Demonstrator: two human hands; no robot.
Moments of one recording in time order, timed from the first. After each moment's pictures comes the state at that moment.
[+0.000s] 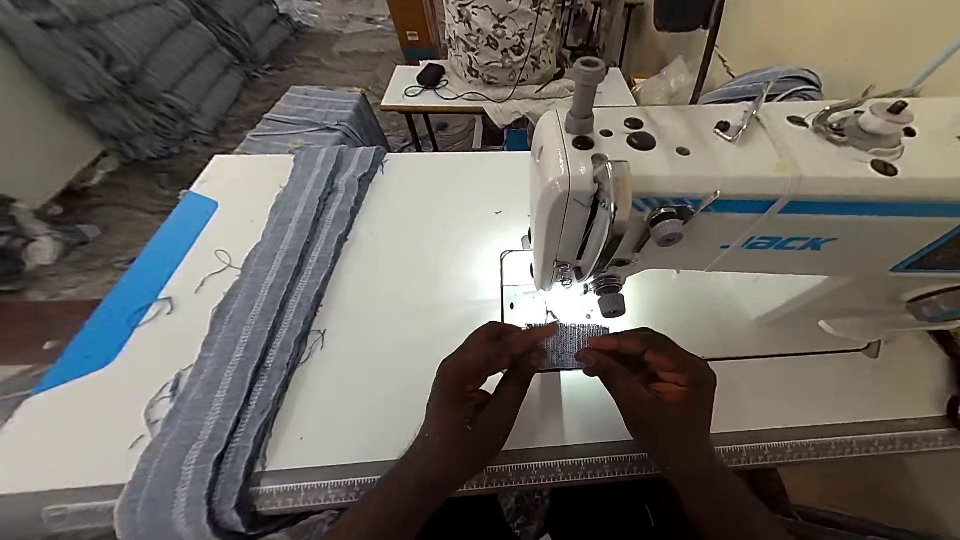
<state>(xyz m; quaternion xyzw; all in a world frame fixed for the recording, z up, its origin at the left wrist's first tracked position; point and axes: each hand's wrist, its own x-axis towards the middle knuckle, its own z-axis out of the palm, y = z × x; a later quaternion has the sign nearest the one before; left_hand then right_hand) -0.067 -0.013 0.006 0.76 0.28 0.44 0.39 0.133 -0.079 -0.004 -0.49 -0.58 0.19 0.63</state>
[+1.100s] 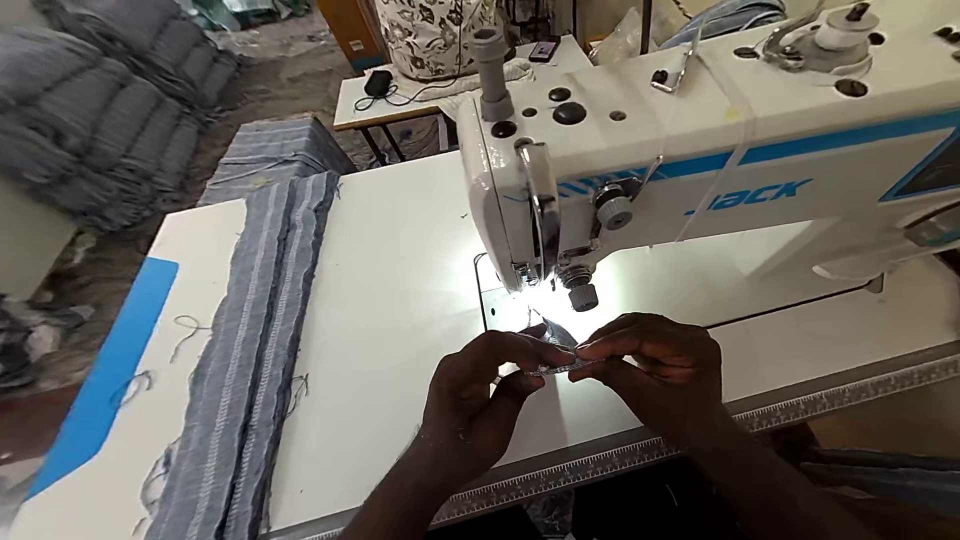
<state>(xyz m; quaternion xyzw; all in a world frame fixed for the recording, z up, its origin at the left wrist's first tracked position) -0.056 0.013 0.009 0.78 0.11 0.40 0.47 0.154 -0.077 -0.010 -0.43 -0.60 0.21 0.64</state>
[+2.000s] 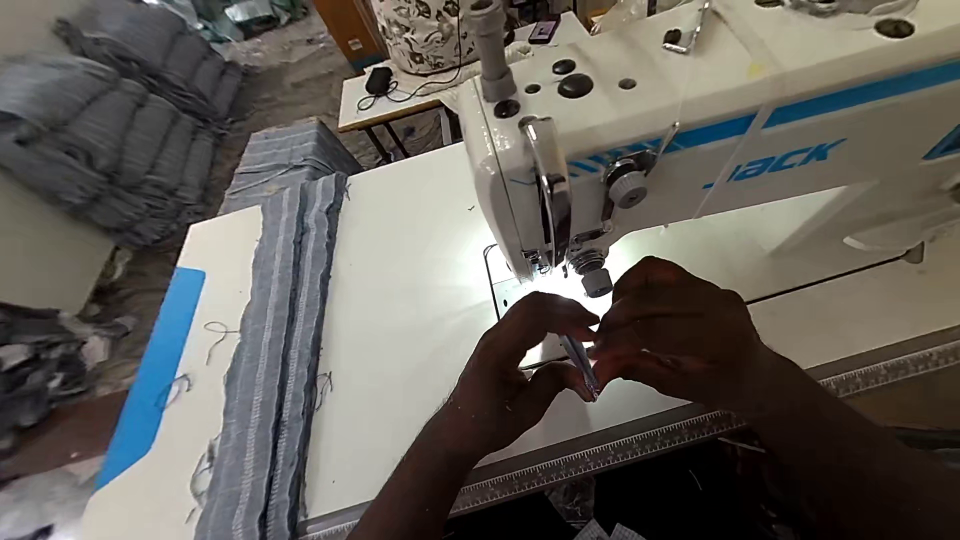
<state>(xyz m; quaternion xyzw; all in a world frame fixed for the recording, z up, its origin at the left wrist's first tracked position) -0.045 0.024 0.018 0.83 0.09 0.33 0.45 0.182 -0.061 0.015 -0.36 -0.79 0.05 0.50</state>
